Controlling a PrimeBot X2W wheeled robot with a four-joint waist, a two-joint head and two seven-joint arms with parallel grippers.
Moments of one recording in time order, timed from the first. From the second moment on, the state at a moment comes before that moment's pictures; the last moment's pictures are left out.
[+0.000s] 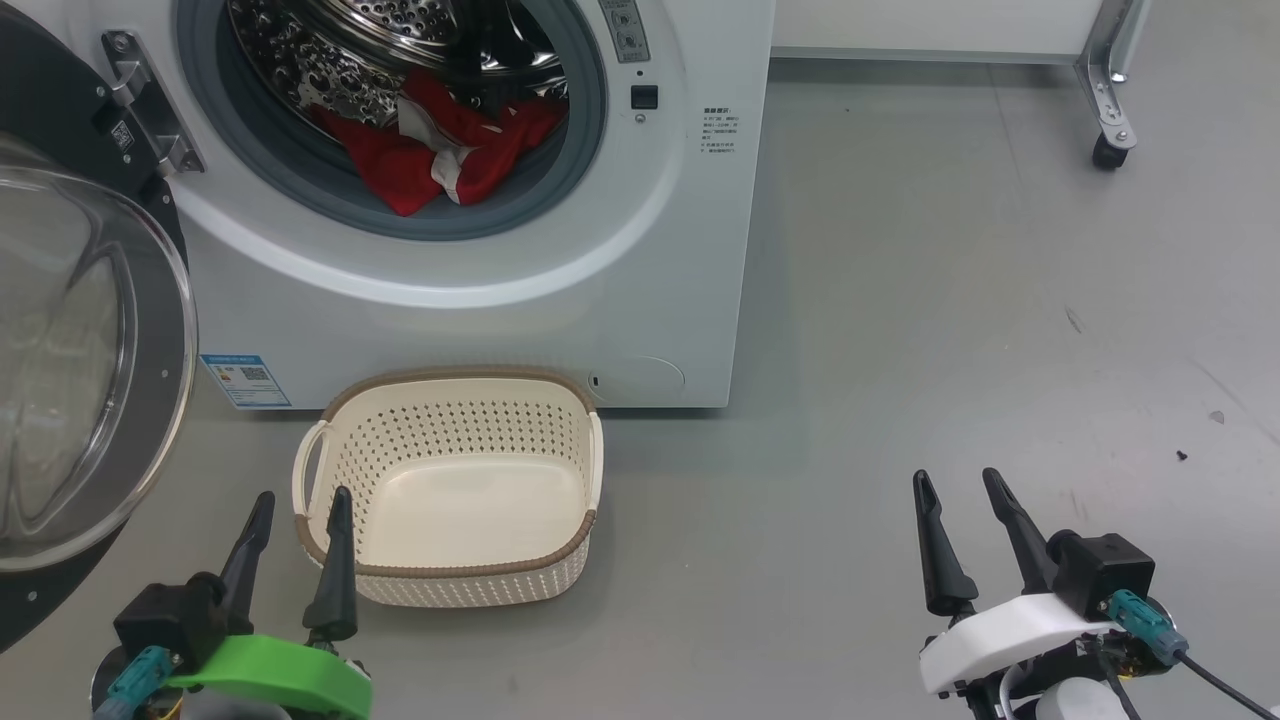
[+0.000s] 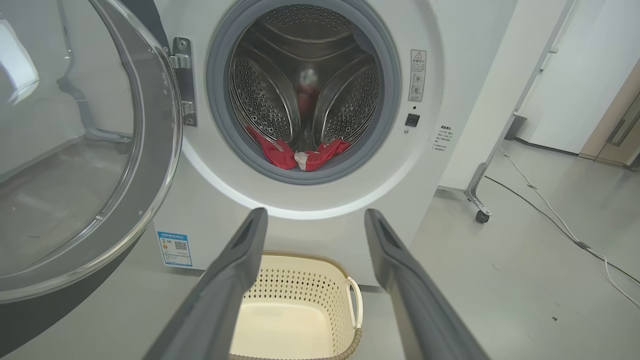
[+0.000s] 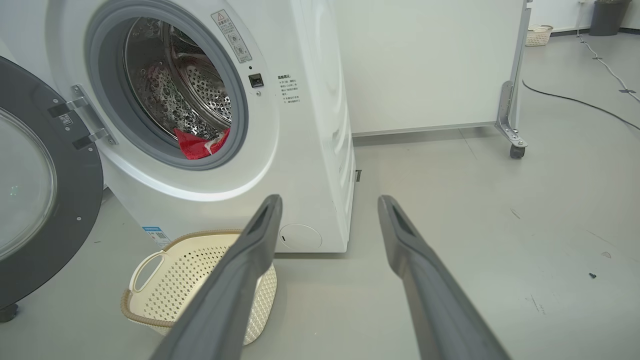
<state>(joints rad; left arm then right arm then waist) -0.04 0.11 -0.14 0.24 -0.48 -0.12 -0.25 -0.01 -0.05 0.21 0.26 0.38 0.10 -0.25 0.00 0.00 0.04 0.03</state>
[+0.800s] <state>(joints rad) -0.04 0.12 -0.14 0.23 -0.47 -0.12 -0.25 -0.01 -0.05 0.21 0.26 0.38 0.10 -0.25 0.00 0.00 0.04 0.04</state>
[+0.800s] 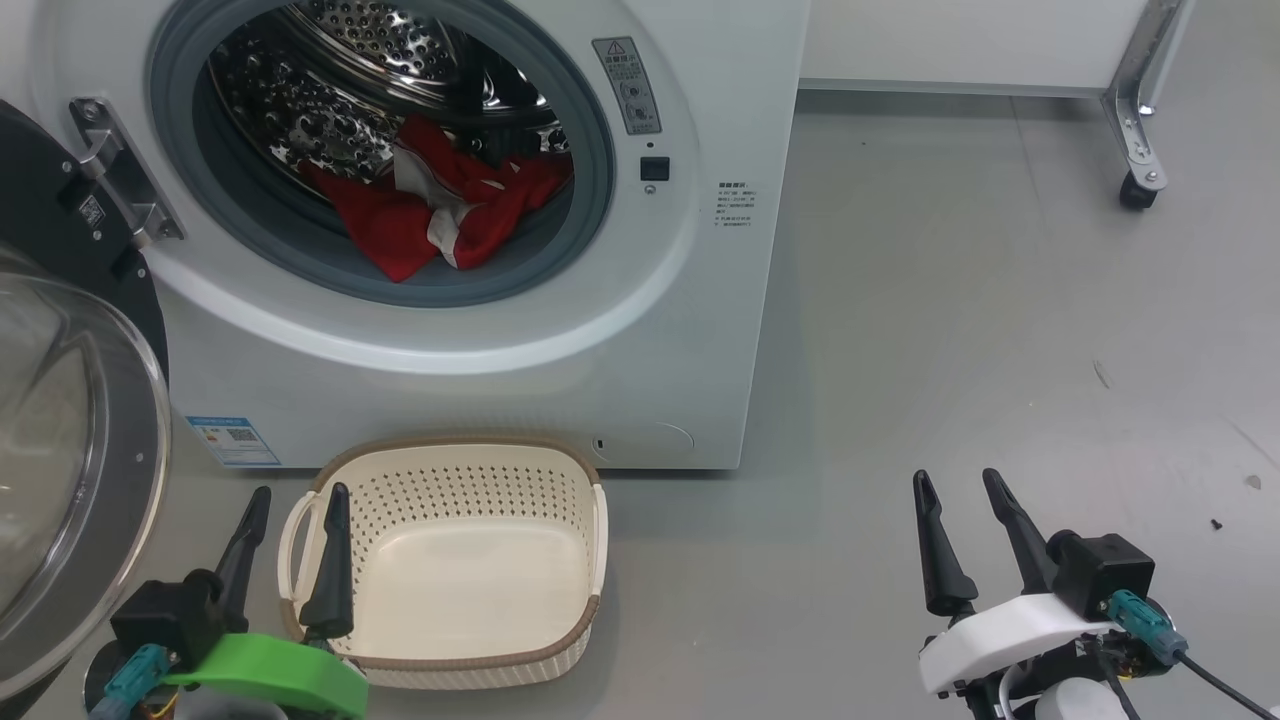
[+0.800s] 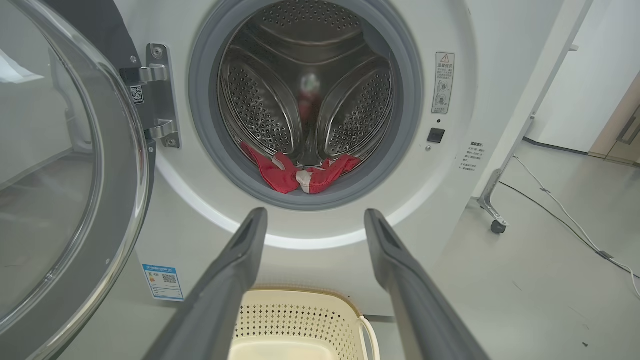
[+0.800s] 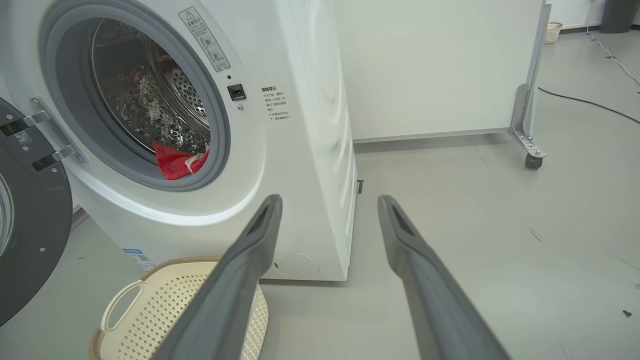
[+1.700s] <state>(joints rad) -0.04 0.11 -0.14 0.23 -0.44 -0.12 -0.25 -0.01 -0.05 0.21 0.27 0.38 0.10 -0.25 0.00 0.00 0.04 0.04</state>
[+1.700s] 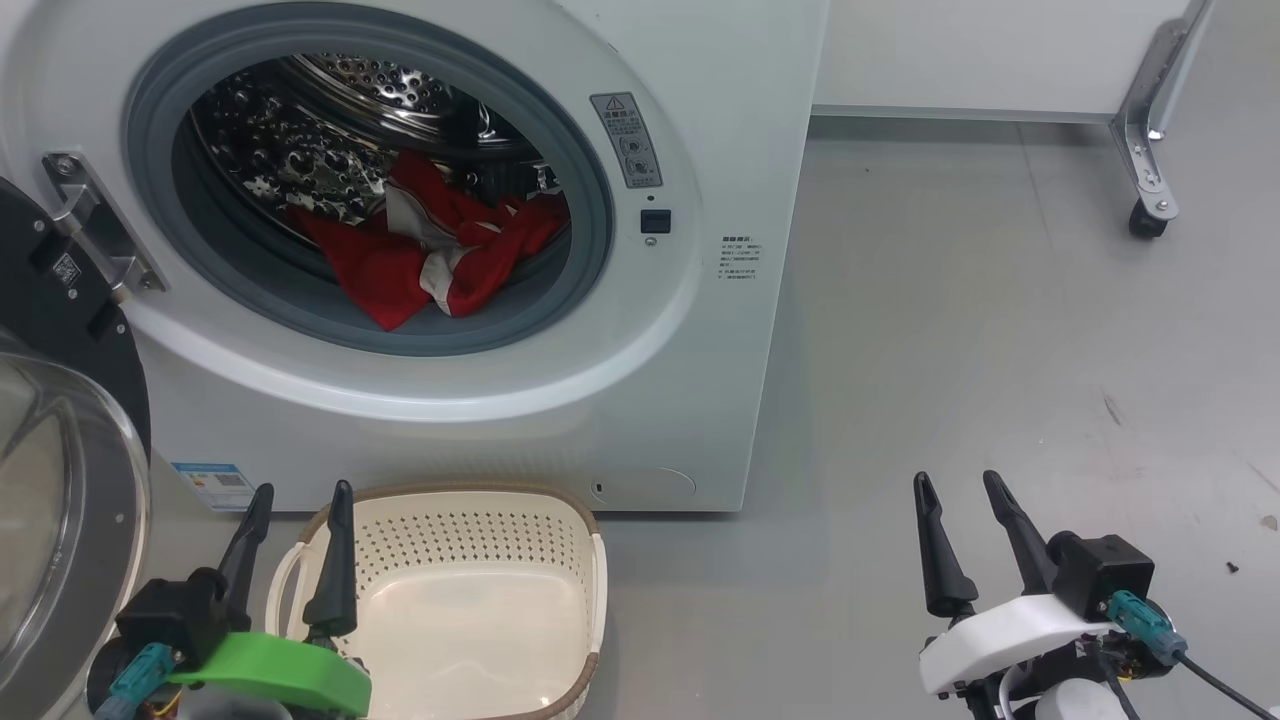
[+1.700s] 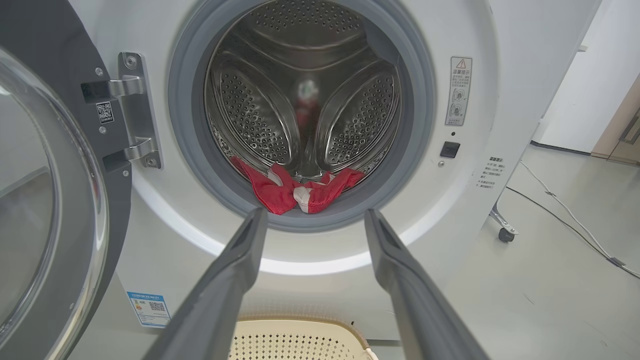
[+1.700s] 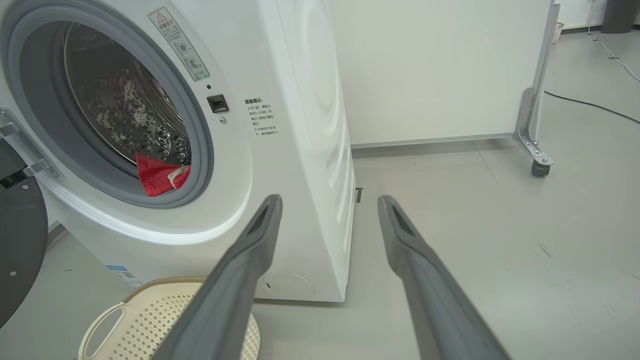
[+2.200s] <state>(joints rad) -0.04 0.11 -0.13 0.23 -0.43 -0.12 -0.25 -0.01 -0.05 0.21 0.27 0.38 0.10 -0.25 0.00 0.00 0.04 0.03</state>
